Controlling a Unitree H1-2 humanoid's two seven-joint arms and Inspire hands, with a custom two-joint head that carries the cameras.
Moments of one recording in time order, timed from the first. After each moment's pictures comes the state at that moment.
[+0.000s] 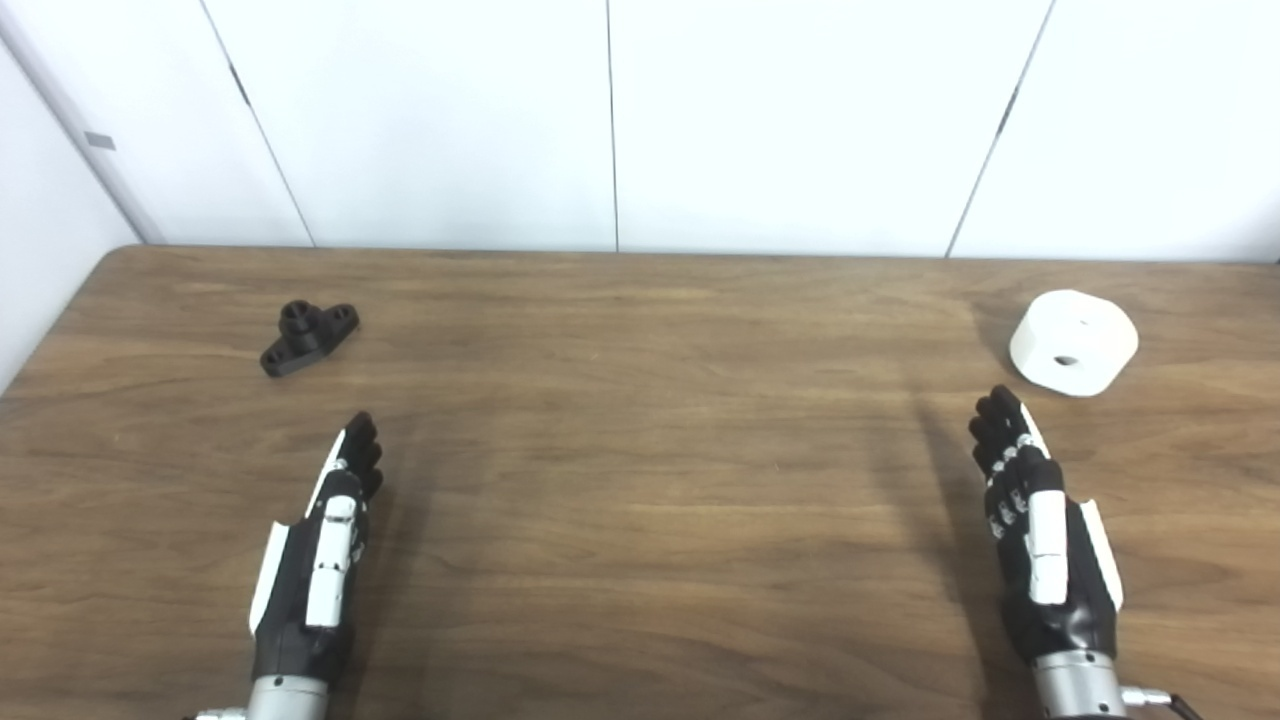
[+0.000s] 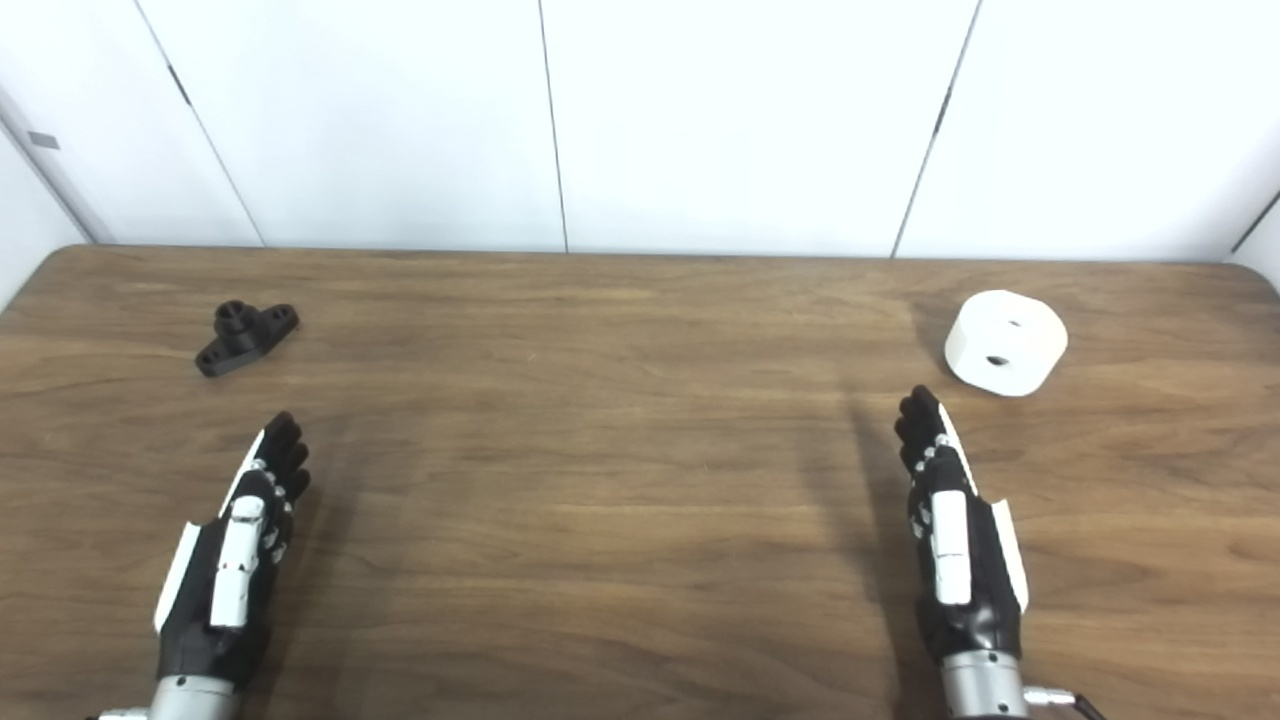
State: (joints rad) left arm 0.25 0.13 0.13 -0.22 -0.13 -0.14 -0.07; right arm 0.16 -0.05 -0.07 -0.19 0.09 -0.11 0.03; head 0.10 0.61
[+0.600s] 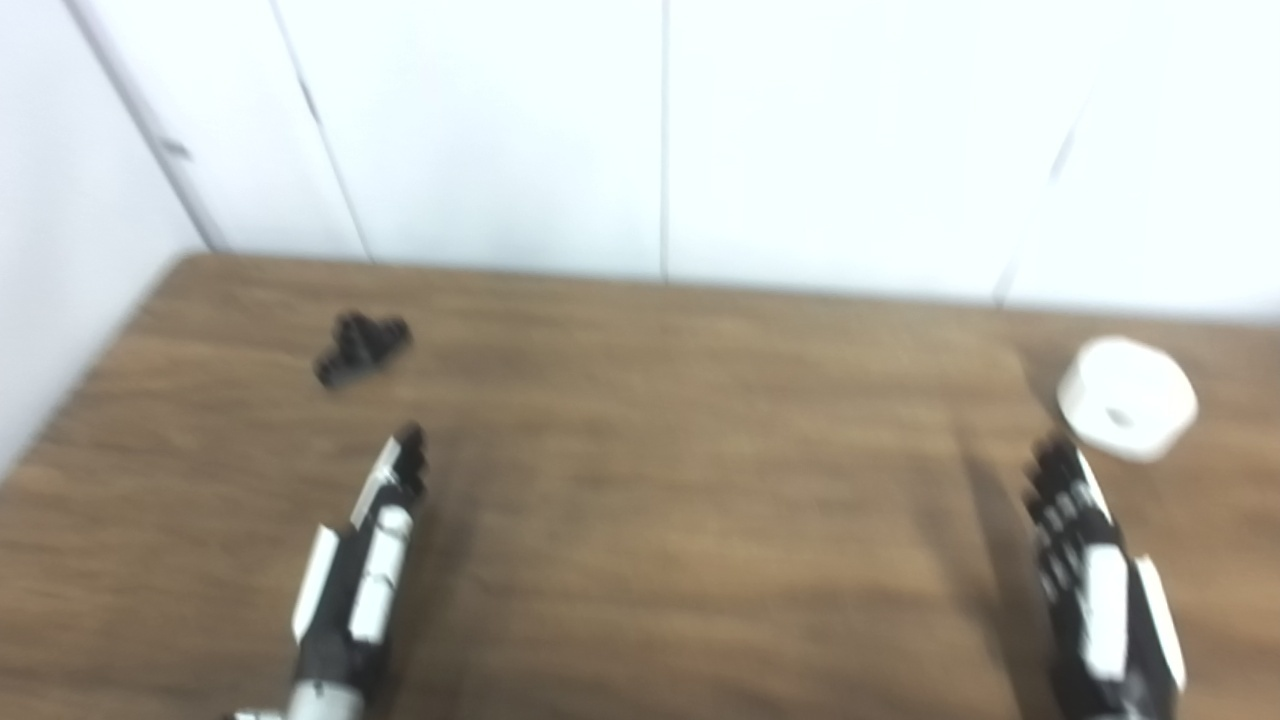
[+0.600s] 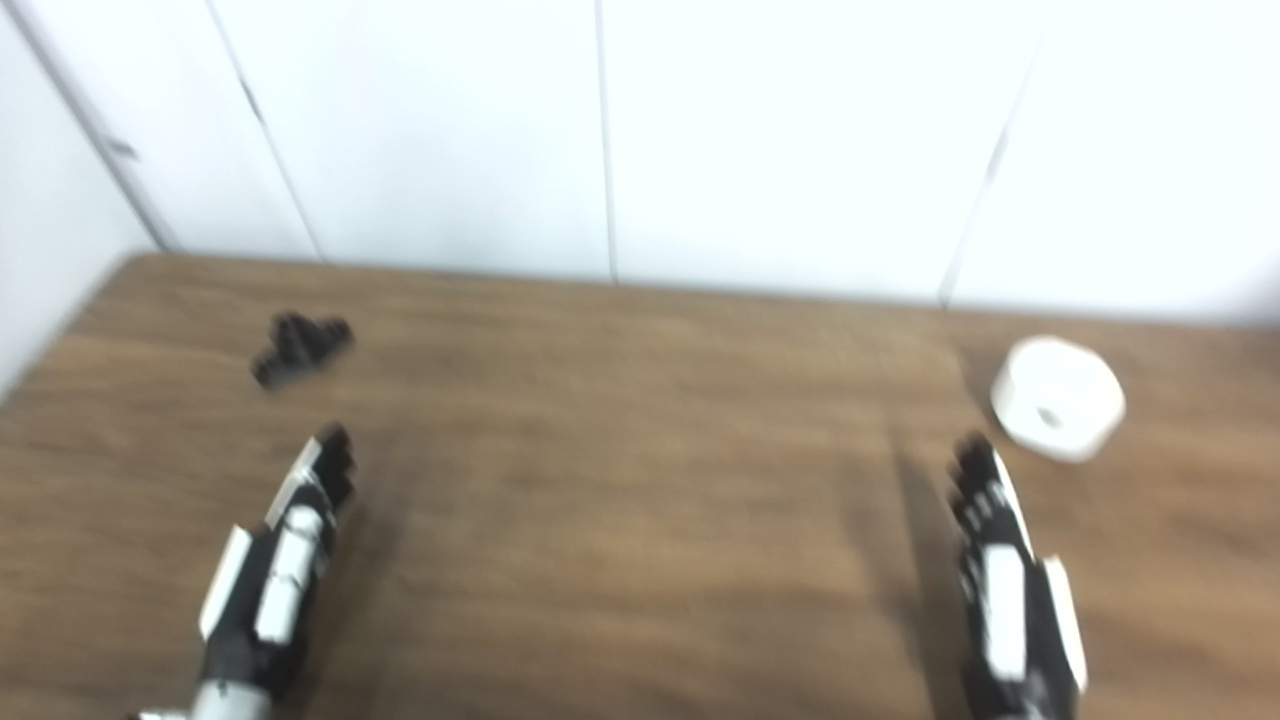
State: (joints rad) left arm 0.25 0.12 0.11 -0.21 -0.08 -0.18 -0.05; right arm 0.15 -0.07 -0.08 -0.16 0.12 -0.17 0.05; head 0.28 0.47
